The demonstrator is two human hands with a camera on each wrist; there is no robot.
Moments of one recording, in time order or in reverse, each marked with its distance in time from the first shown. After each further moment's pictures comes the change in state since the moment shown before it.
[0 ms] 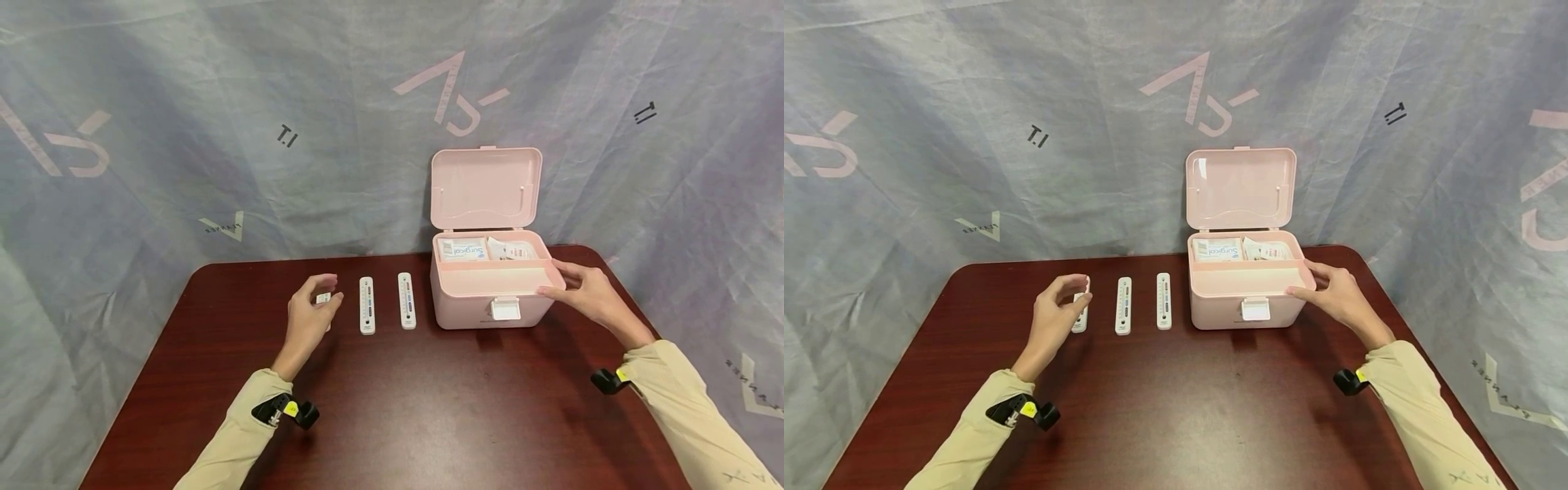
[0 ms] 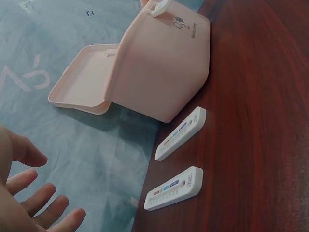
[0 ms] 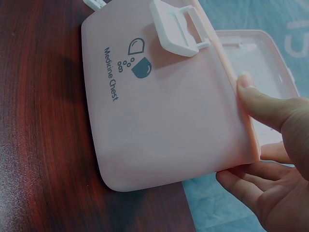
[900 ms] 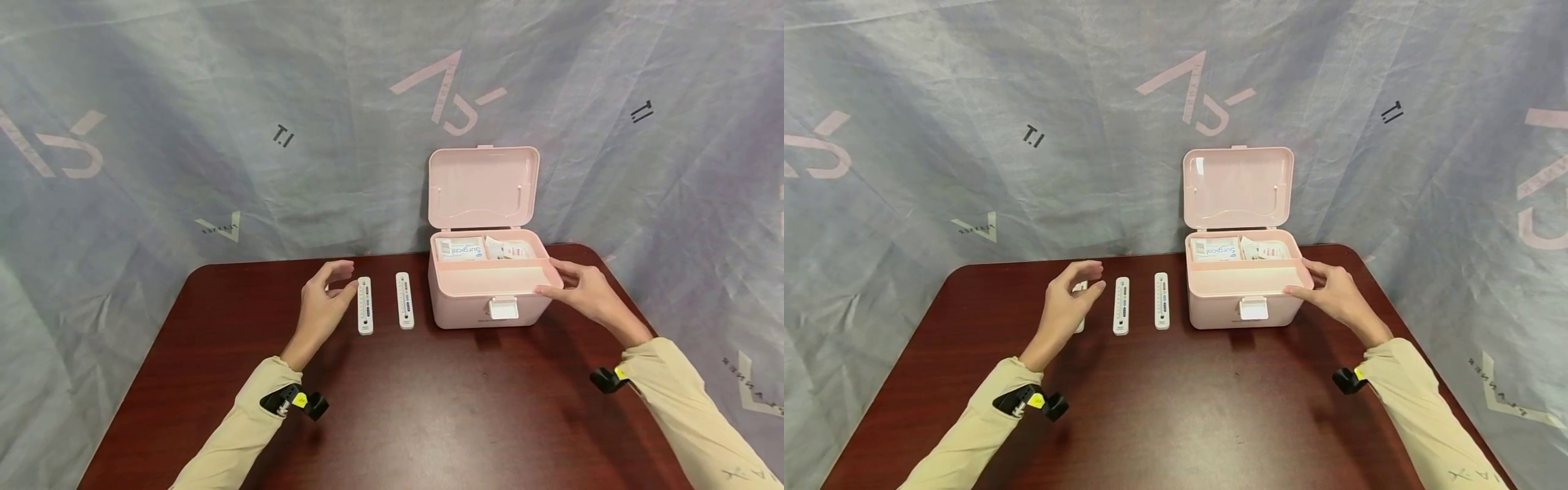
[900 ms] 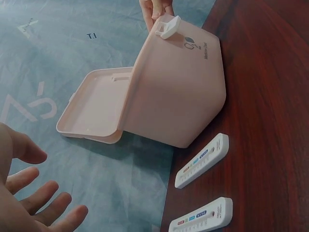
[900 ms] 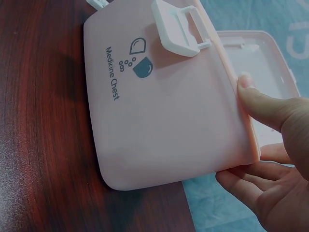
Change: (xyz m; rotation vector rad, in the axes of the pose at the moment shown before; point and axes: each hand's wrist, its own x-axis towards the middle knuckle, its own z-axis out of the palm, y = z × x) left_hand 0.010 0.032 0.019 -0.011 -0.043 0.106; right_hand 0.002 0.003 0.001 -0.025 -0.001 -0.020
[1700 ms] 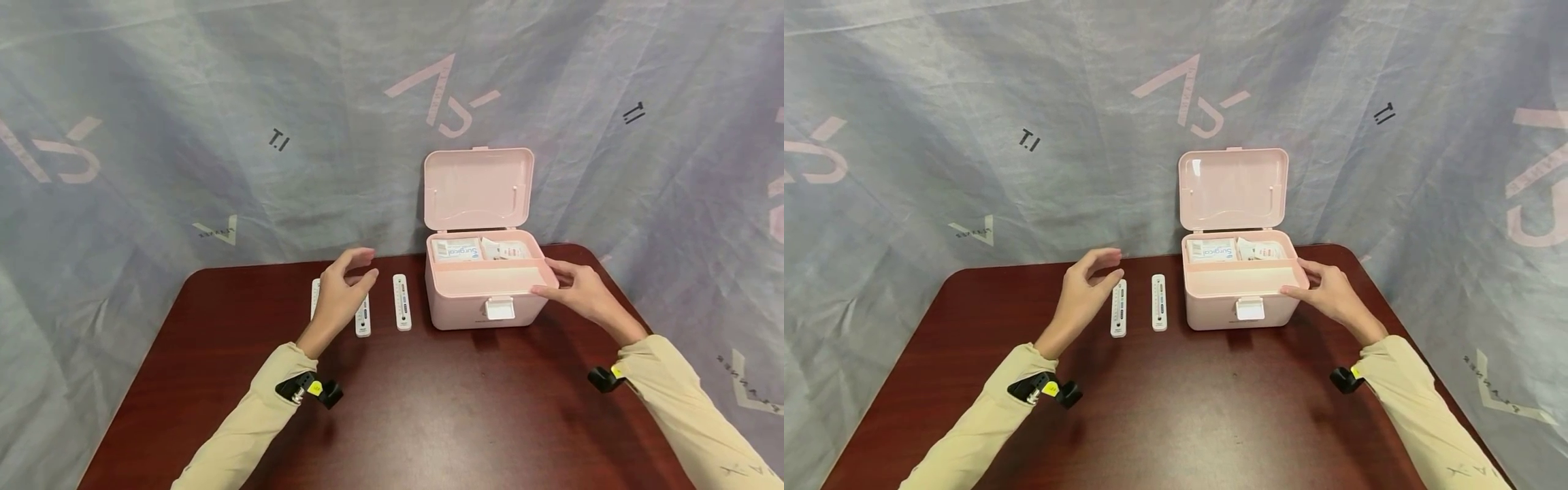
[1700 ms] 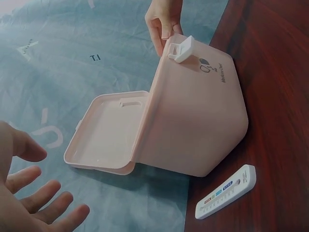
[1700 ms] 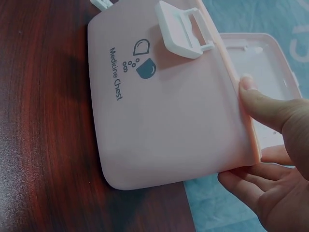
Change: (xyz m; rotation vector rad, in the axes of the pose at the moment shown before) left_hand 0.015 0.026 0.023 -0.041 -0.102 0.069; right_hand -0.001 -0.002 -0.002 -0.002 -0.009 -0.009
